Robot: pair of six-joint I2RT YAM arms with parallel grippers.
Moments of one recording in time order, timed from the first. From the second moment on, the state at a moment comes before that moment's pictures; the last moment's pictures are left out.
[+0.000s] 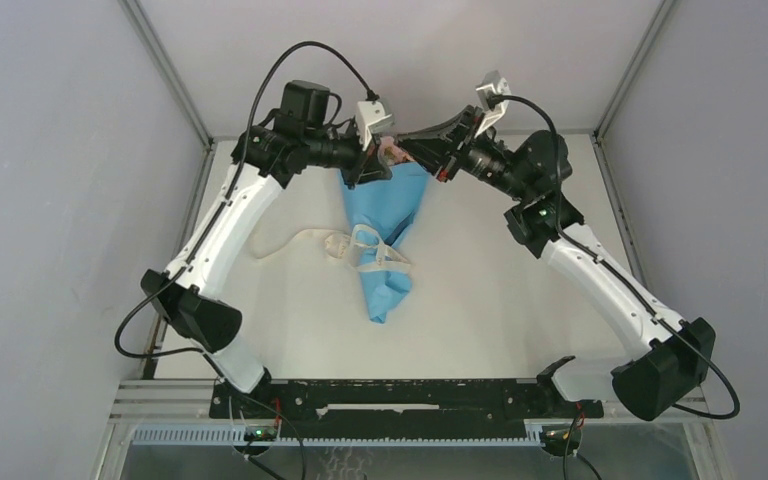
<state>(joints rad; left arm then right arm) -0.49 1.69 1.99 -0.90 0.71 0.43 0.53 1.30 1.31 0.39 -0.59 0.46</state>
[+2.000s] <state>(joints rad) -0.37 1.60 2.26 -1.02 0.74 0.23 0.70 1.82 0.95 0.67 -0.56 0.09</state>
